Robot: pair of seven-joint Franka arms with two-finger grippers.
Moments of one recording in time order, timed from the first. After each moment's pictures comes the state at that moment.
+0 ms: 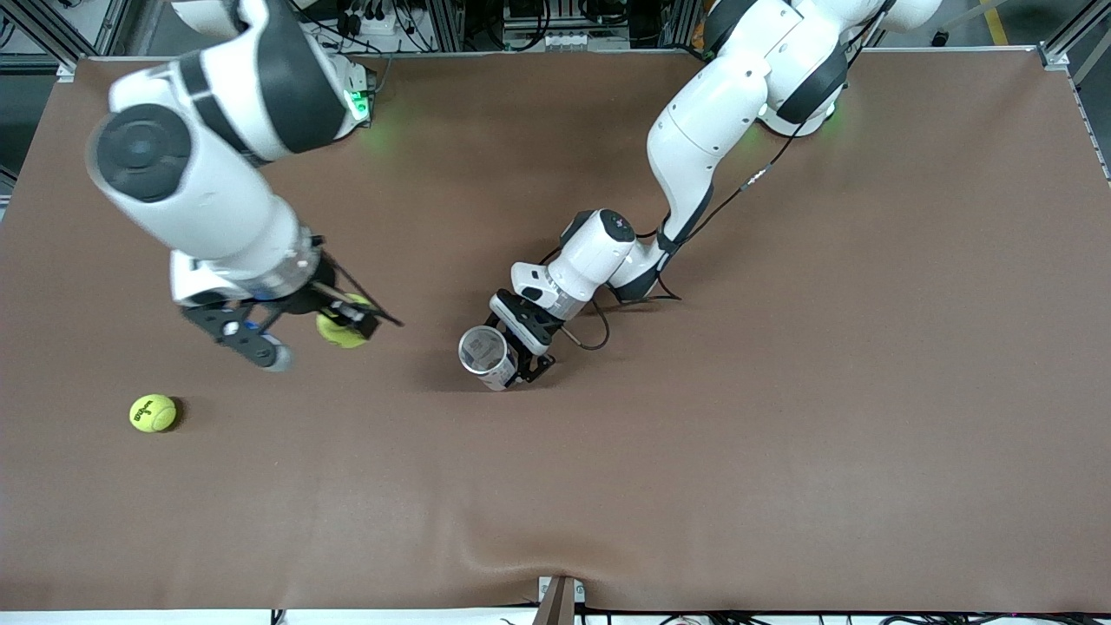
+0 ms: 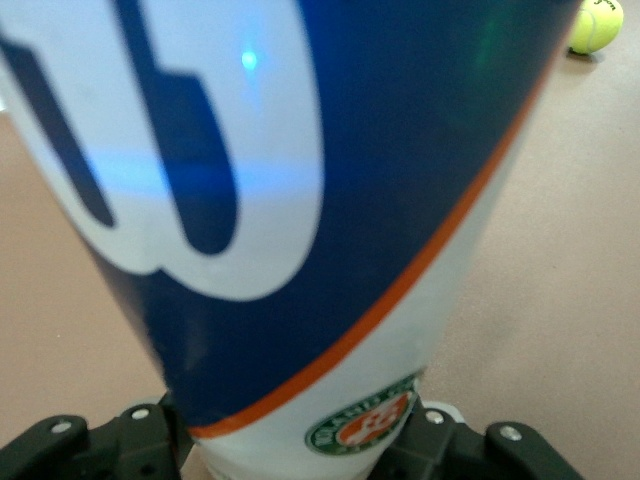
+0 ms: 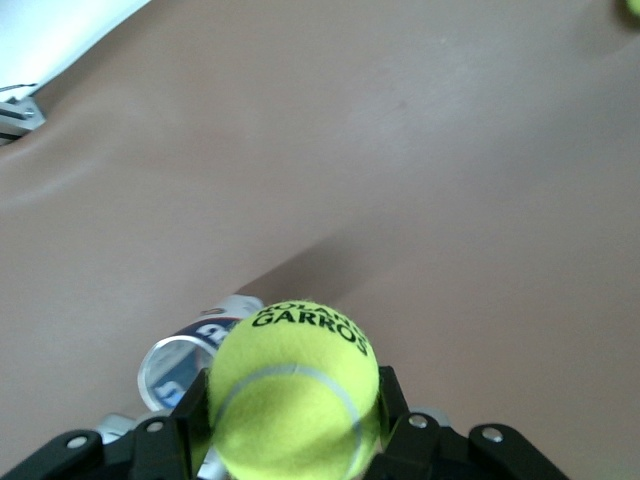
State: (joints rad) left arm -0.67 1.09 -0.25 -1.41 -0.23 3.39 0.36; right arm 0.45 0.41 -0.04 -1.23 0.04 1.68 0.97
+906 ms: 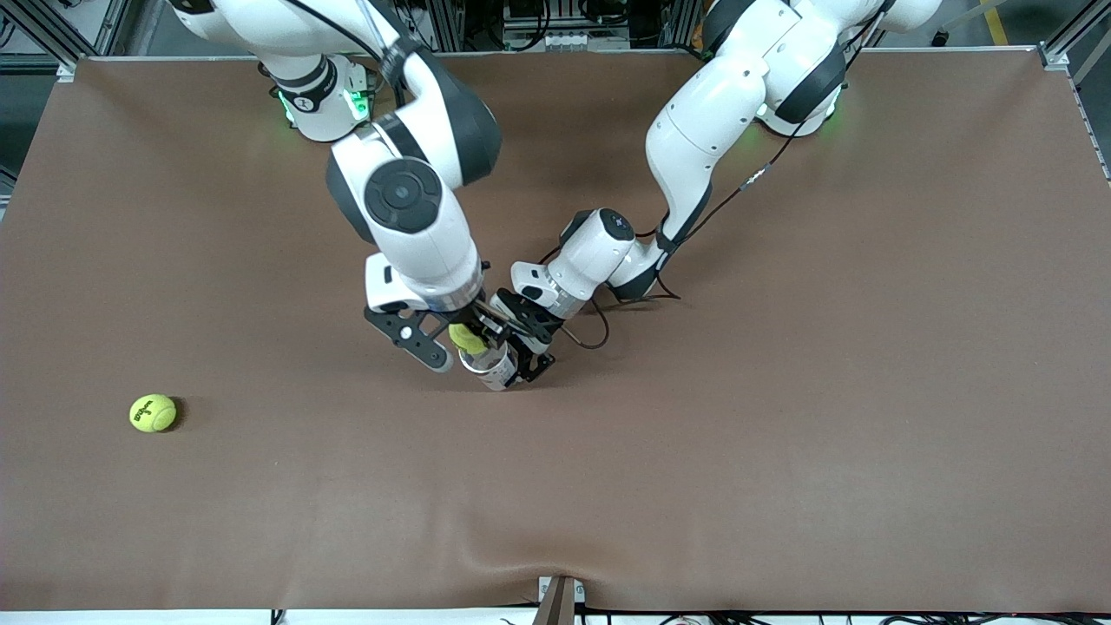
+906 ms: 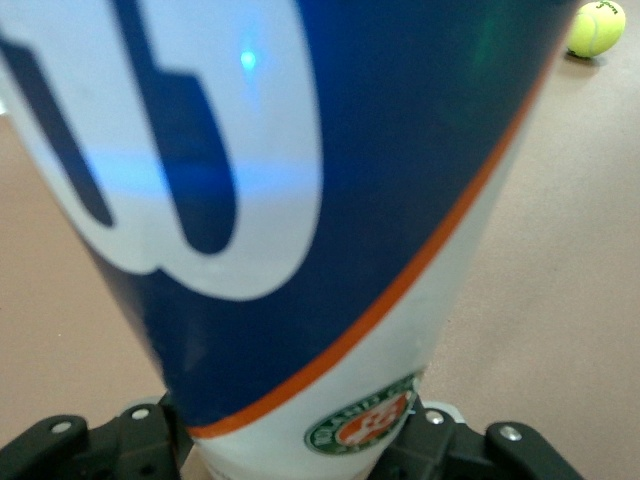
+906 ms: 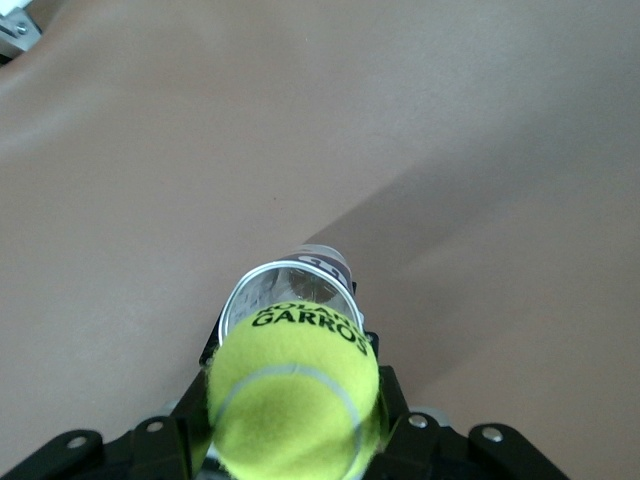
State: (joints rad) left arm -0.68 1.09 -0.25 -1.41 -0.25 3.41 0.36; right arm 0.62 0.59 -0.05 -1.23 0.02 1.85 1.21
